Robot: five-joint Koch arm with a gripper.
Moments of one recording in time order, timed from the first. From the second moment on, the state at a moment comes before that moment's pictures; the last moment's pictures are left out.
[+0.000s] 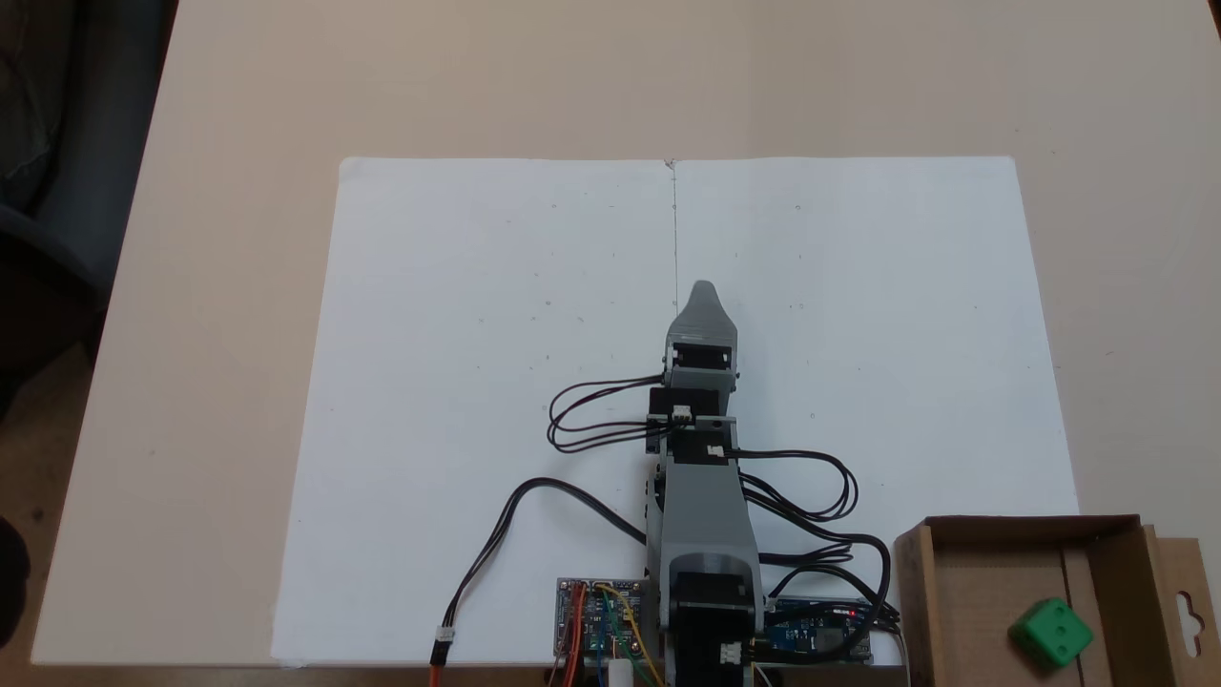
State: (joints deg) arm 1.1 128.2 175.3 -40.3 3.5
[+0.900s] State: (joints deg) arm 0.0 129.3 175.6 -87.9 3.3
